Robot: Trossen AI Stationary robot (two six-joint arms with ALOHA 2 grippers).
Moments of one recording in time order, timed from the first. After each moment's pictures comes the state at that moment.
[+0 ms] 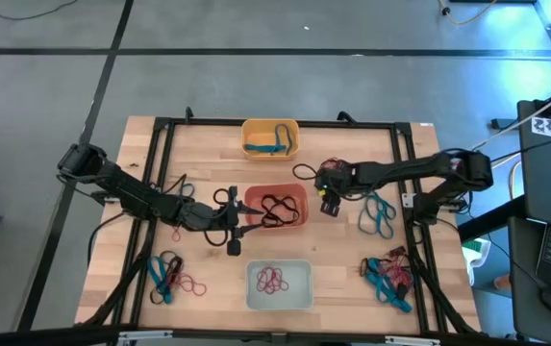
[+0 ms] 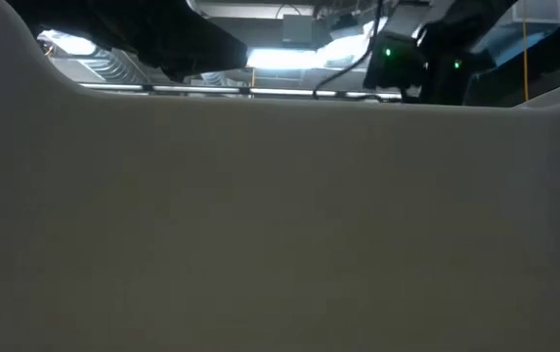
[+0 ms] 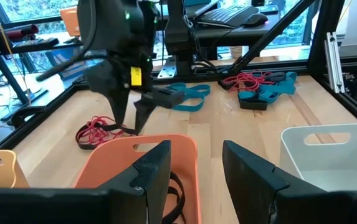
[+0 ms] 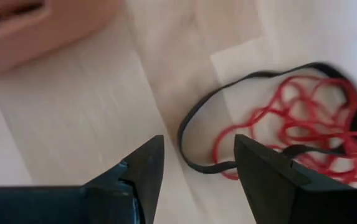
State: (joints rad) left arm -0.33 1.38 0.56 0.58 -0.48 0.01; right arm -0.13 1.54 0.86 -0.55 0.20 0.16
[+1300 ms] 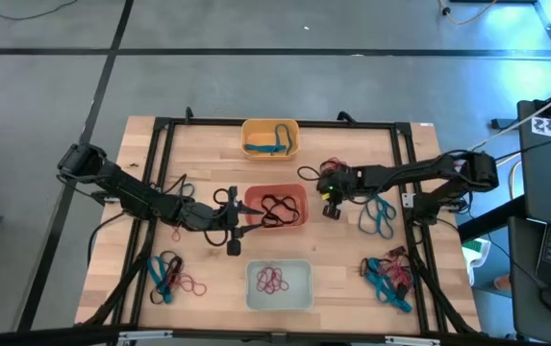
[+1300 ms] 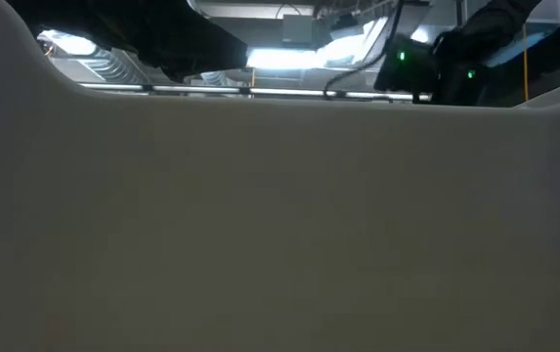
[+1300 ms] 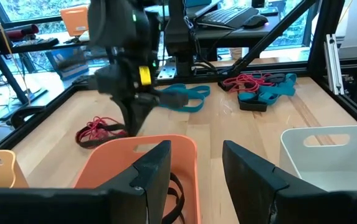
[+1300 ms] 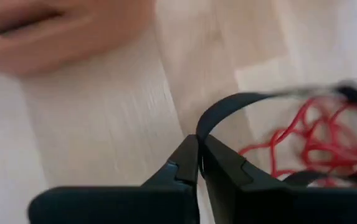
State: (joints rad) left arm -0.33 1.38 0.56 0.58 -0.48 0.00; right arm -0.13 1.48 0.75 -0.37 0.15 0.08
